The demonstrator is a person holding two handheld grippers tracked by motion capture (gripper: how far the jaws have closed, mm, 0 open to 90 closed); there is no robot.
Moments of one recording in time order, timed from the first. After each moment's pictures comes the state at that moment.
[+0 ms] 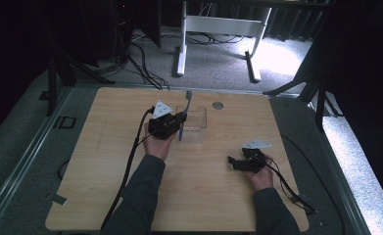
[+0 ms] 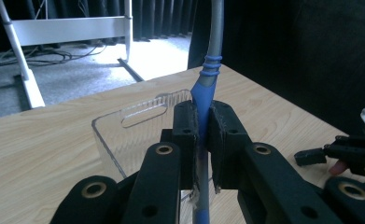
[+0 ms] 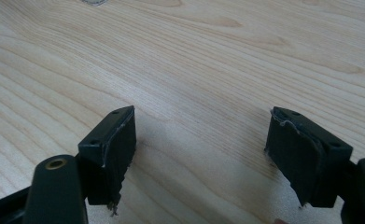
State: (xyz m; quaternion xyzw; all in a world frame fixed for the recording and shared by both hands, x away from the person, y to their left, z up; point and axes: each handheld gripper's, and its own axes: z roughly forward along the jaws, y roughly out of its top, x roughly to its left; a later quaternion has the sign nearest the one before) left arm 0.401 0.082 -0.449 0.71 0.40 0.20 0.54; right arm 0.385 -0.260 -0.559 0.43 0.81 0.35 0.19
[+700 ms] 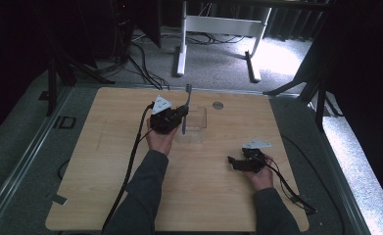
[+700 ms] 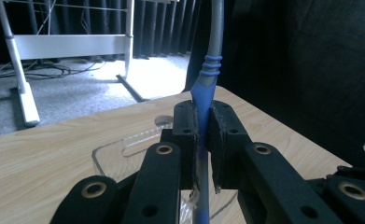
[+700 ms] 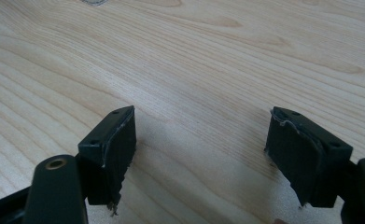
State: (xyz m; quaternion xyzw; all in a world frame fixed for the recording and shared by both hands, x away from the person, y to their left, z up) left arm 0.415 0.079 -0.445 0.69 0.40 0.21 0.57; right arm 0.385 -0.260 -0.559 0.43 0.81 0.35 0.19
